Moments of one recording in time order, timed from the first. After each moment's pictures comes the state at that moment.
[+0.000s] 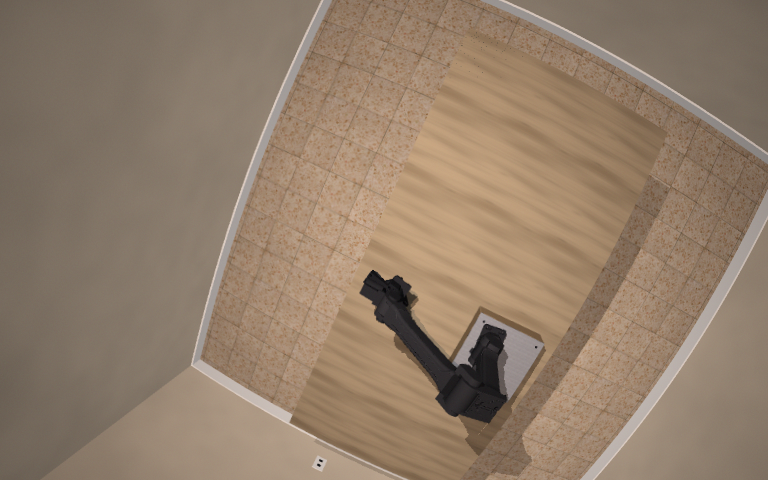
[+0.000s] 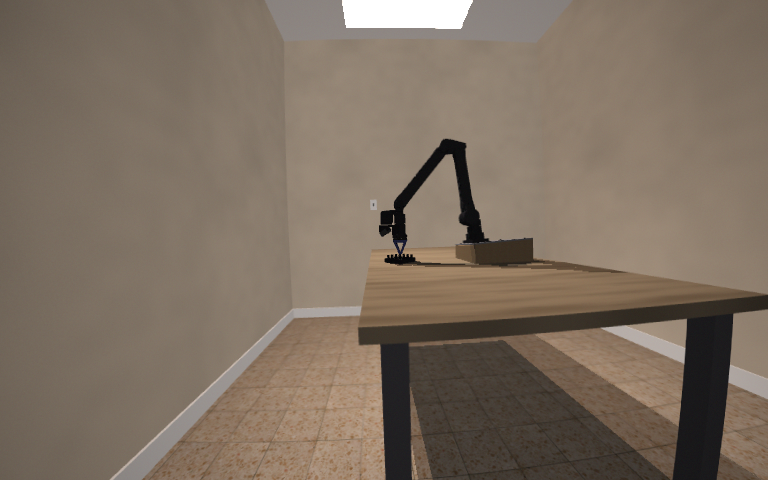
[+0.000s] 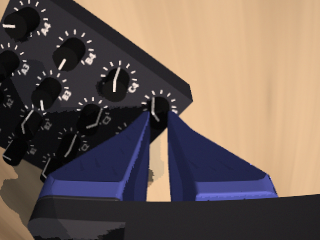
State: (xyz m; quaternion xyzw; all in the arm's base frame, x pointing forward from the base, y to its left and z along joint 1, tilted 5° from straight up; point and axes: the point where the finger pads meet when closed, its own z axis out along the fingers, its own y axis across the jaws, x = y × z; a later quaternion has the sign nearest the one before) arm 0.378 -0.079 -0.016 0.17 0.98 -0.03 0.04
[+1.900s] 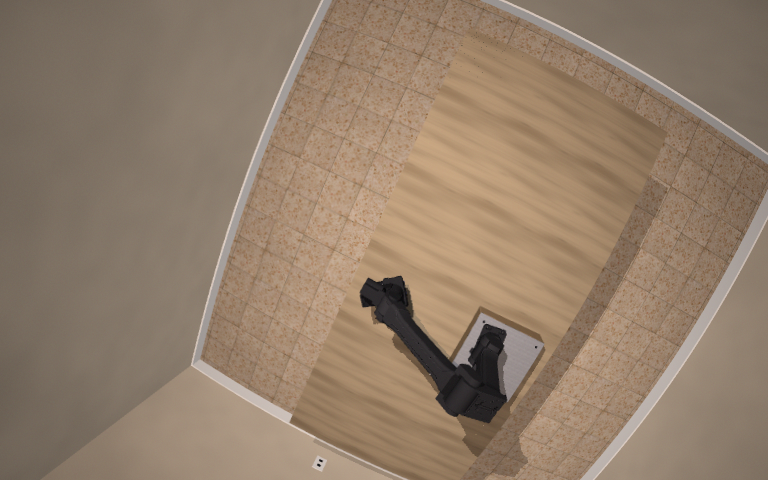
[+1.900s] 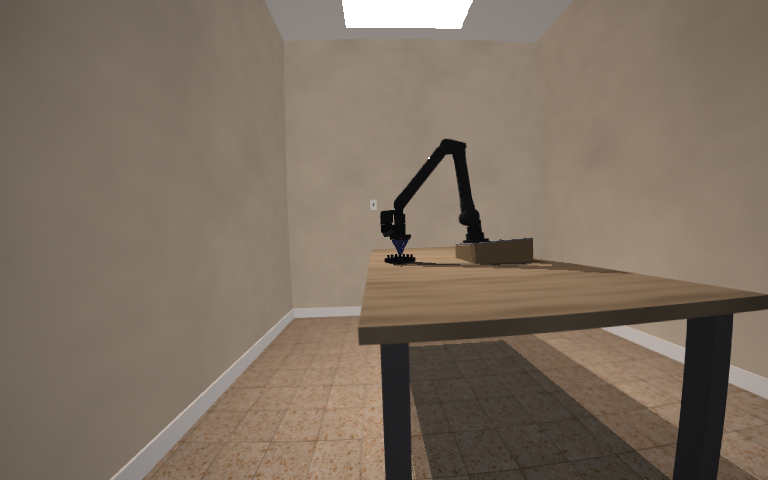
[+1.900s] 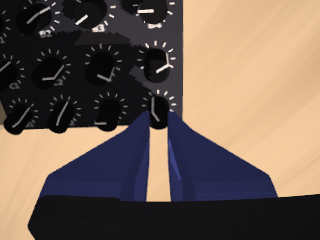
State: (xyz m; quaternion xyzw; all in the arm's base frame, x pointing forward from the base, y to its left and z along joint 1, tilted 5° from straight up) arm 0.378 -0.081 -0.016 -0.25 0.97 -0.04 0.02
